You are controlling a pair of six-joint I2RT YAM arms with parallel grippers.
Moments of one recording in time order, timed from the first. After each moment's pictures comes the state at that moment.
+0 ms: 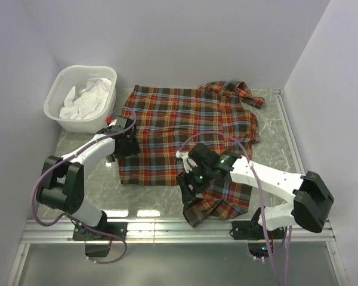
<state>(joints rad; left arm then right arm) -0.31 1.54 0.97 -0.61 -0.31 -0.65 0.92 1.35 0.88 -0.67 -0.47 0.28</state>
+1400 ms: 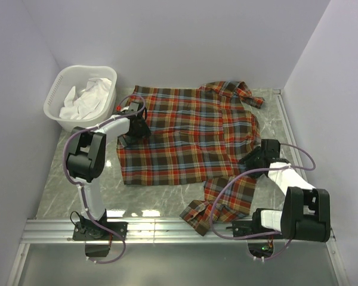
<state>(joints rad) -0.31 1.94 1.34 -0.56 -0.27 -0.79 -0.11 1.25 0.52 -0.29 -0.10 0.86</state>
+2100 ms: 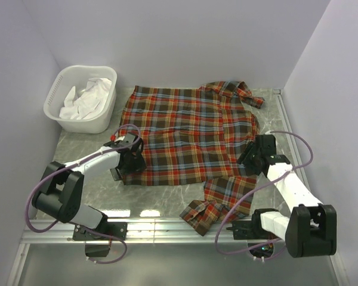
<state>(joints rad) -0.44 1.46 0.80 -0.64 -0.26 -0.87 0.03 1.09 0.61 -0.49 0.01 0.62</state>
